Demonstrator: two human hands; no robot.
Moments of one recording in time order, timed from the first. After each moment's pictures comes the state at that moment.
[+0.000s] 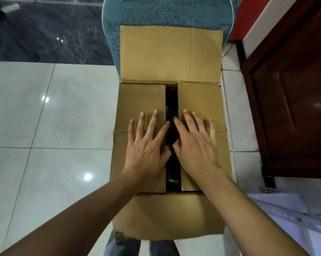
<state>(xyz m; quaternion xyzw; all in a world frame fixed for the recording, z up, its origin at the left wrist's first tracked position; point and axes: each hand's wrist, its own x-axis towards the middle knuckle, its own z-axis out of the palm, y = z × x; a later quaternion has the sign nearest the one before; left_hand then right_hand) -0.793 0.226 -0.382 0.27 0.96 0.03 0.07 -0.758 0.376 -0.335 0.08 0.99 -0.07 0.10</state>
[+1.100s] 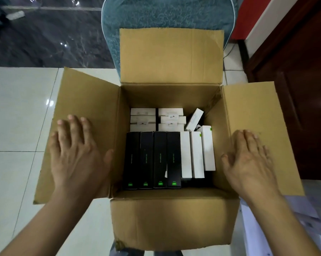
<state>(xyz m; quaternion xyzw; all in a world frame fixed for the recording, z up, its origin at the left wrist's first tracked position) -0.796 0.133 -0.308 0.03 0.99 -0.06 0.09 -0.700 0.449 -0.326 0.28 0.95 -0.10 0.13</state>
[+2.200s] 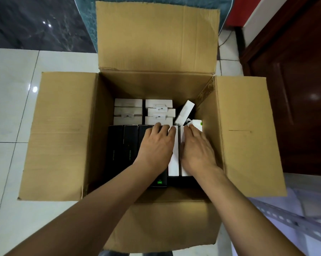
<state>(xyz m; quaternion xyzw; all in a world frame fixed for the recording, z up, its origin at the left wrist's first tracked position) -0.801 0.300 -0.410 0.32 0.93 0.02 0.18 -0.759 0.424 -0.413 0.17 0.95 -0.16 0.21</state>
